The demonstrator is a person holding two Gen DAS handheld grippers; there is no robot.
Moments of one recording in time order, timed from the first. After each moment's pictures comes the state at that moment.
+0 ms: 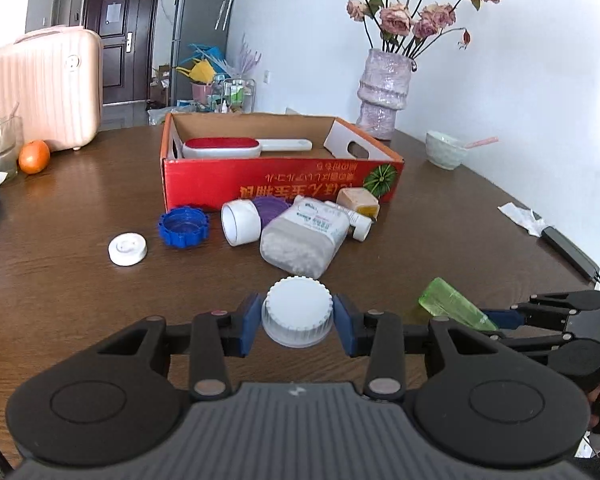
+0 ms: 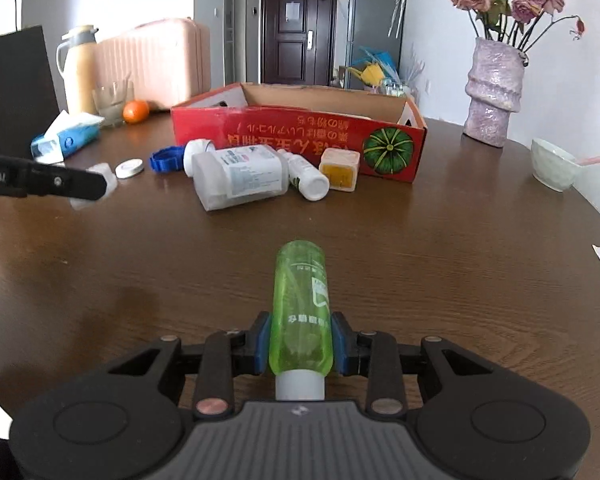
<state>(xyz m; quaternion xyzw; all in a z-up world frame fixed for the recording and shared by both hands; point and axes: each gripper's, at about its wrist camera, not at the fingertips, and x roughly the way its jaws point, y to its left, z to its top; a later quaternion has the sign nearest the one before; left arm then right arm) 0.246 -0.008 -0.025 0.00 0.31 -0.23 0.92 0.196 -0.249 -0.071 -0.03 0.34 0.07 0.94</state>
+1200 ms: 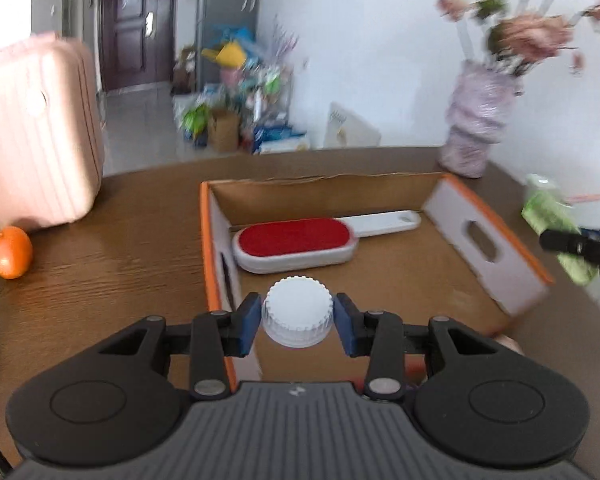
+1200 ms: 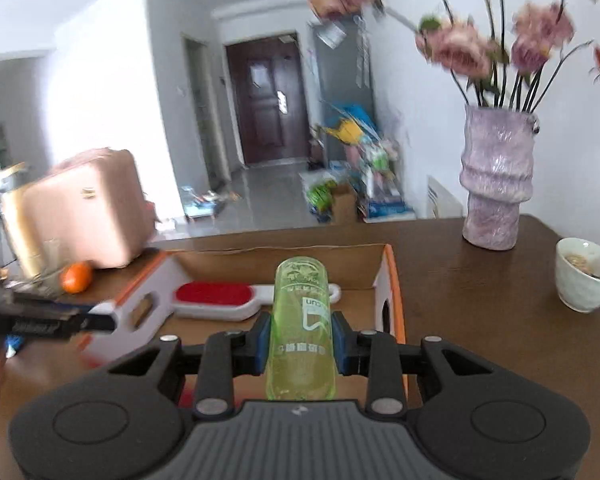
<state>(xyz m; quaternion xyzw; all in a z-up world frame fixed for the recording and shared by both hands) 0.516 -0.010 0.009 0.02 0.36 -0.18 0.91 0.460 -0.299 0.027 0.06 0.27 0.03 0.96</state>
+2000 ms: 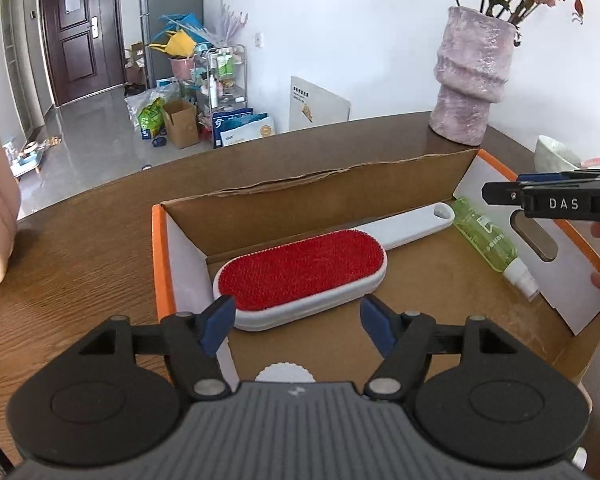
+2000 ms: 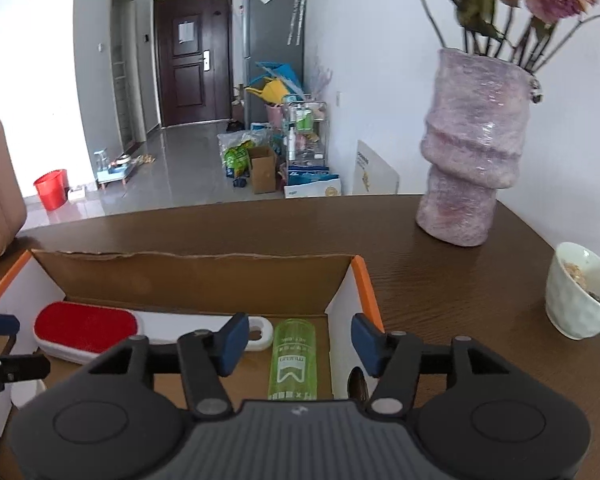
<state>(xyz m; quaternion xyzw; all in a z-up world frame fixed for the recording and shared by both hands) 0.607 -0.063 -0.033 0.08 0.37 -0.25 0.89 0.570 -0.320 -0.018 0.03 0.32 -0.07 0.94</state>
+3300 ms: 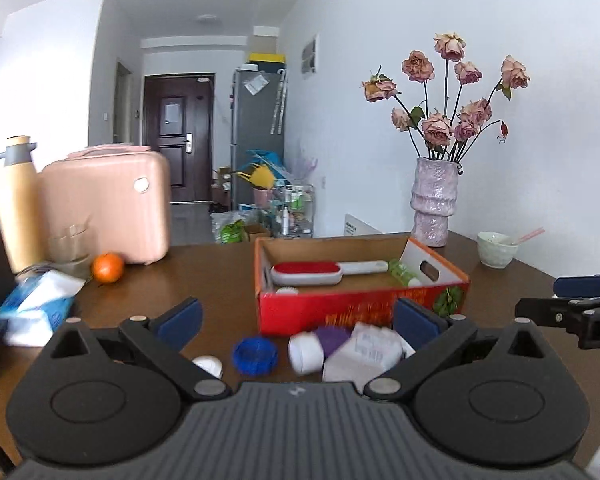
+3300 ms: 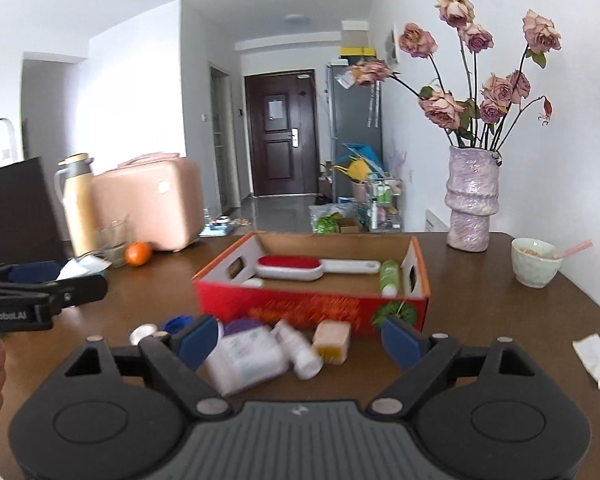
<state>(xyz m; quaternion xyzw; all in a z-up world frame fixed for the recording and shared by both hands) 0.217 0.008 0.033 0.00 0.15 -0.13 0.98 0.189 -0.246 0.031 0.03 0.19 0.06 0.98</state>
